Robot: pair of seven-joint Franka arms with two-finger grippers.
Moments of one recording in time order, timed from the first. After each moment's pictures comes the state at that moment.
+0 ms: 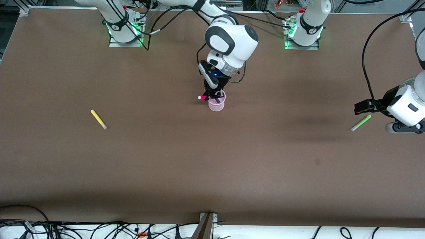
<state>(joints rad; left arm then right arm) 0.11 0.27 -0.15 -1.39 0.10 1.62 -0.08 0.99 0.75 0.03 -1.30 -0.58 1.74 2.28</state>
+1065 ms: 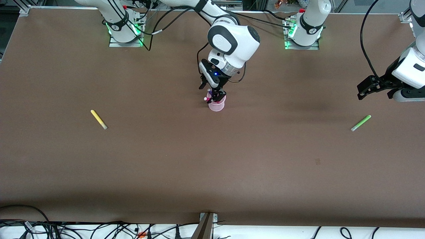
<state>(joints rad) -0.08 0.00 0.06 -1.69 0.06 1.76 -0.08 1.01 0.75 0.02 -1.26 -0.60 1.65 2.22</state>
